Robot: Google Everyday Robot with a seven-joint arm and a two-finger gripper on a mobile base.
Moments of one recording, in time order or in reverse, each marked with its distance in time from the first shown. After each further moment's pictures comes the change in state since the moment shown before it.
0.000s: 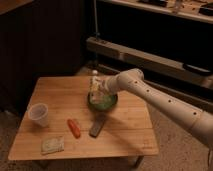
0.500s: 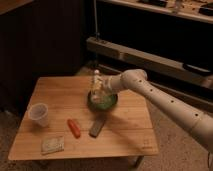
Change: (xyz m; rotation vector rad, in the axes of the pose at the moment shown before) arm 0.006 0.003 -0.005 0.044 -0.001 0.038
